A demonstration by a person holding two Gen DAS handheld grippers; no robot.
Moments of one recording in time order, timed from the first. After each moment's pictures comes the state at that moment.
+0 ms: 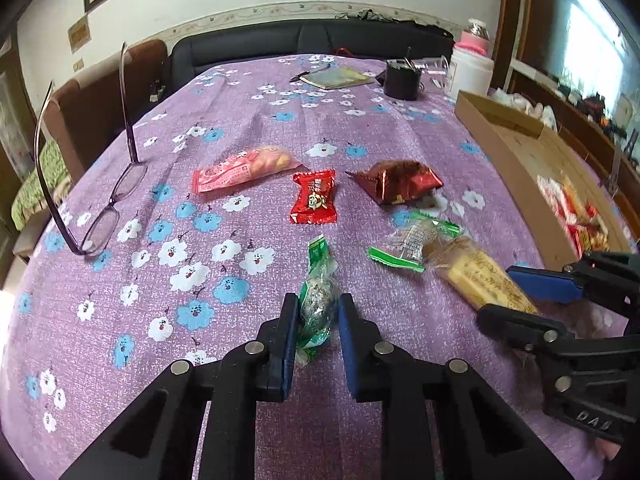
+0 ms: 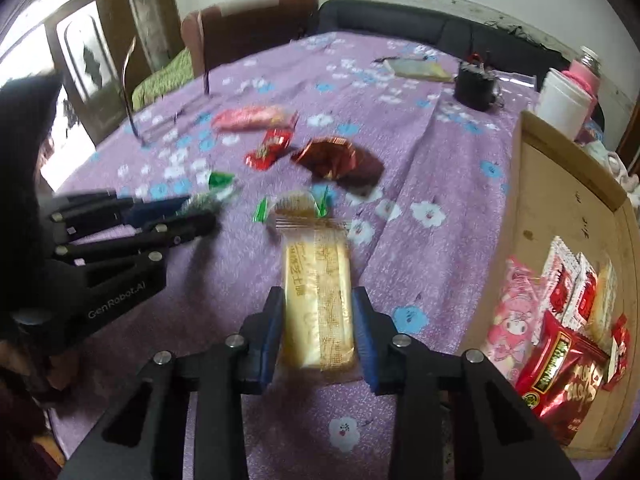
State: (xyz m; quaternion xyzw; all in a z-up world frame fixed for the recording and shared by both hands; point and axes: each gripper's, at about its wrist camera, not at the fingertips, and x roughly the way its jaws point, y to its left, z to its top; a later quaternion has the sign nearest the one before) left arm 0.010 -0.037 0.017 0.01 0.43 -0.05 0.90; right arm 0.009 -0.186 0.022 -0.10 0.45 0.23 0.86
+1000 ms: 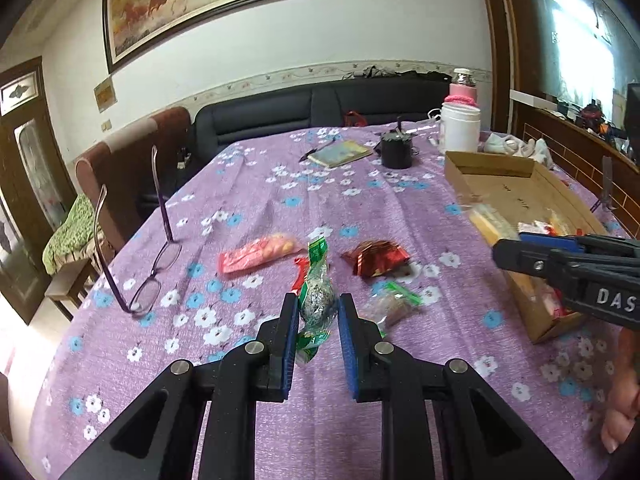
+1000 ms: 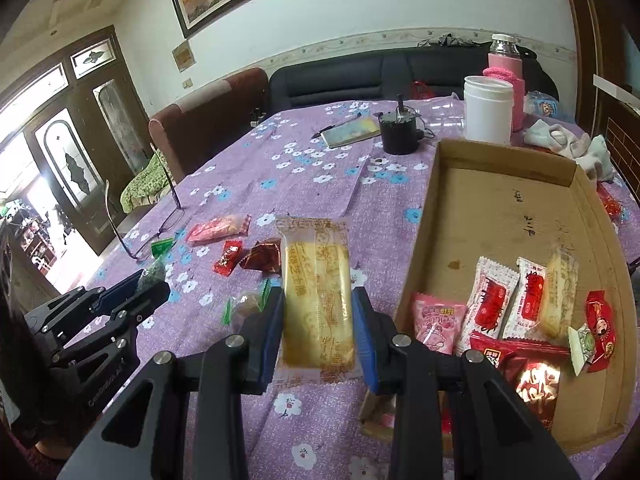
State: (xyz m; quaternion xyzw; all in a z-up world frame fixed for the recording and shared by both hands) left arm -0.022 -0.072 0.061 0.07 0.32 -0.01 0.95; right arm 0.018 -0.248 0.062 0.05 0.37 0.19 0.91
